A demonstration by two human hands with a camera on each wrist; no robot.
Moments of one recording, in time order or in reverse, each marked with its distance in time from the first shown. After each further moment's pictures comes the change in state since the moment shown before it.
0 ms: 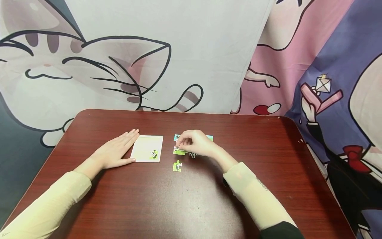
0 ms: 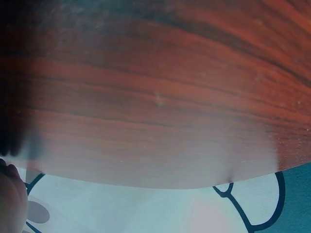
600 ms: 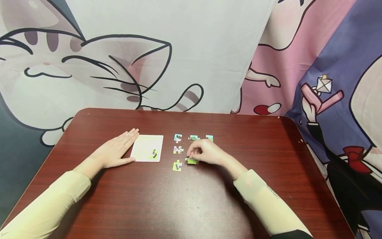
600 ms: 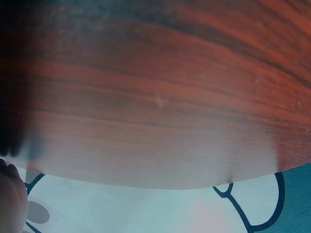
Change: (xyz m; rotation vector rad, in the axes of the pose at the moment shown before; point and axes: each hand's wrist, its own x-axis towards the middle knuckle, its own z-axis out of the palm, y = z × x) left_hand 0.000 -0.001 0.001 0.000 0.010 0.004; right_hand -0.036 0.024 0.001 -0.071 -0.089 0.062
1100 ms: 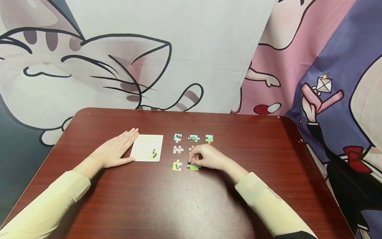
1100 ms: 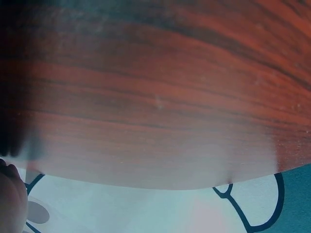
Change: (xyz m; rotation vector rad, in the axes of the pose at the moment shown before) left_hand 0.000 0.000 0.000 -0.005 0.007 -0.001; right_hand -0.010 0.007 0.010 -0.074 -0.064 -0.032
